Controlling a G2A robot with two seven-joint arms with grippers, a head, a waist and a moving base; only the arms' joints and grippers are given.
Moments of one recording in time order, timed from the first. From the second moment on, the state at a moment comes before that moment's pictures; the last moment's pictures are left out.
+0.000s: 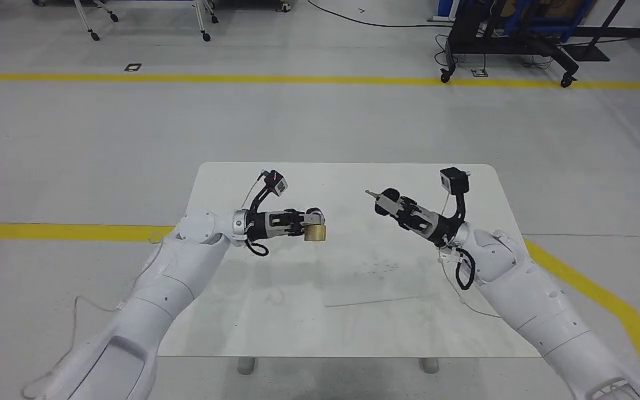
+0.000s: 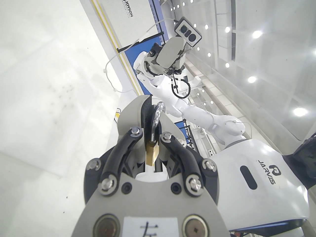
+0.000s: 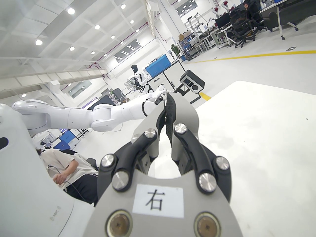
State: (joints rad) left arm 0.75 -1.23 -0.81 -0.86 -0.72 -0.54 -1.27; right arm -1.08 -0.93 0.94 -1.31 0.10 -0.97 0.30
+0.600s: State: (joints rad) left arm 0.64 -1.34 -0.75 -0.75 -0.99 0.23 -1.13; right arm -1.10 -0.95 0.98 -1.33 0.35 -0.82 0.35
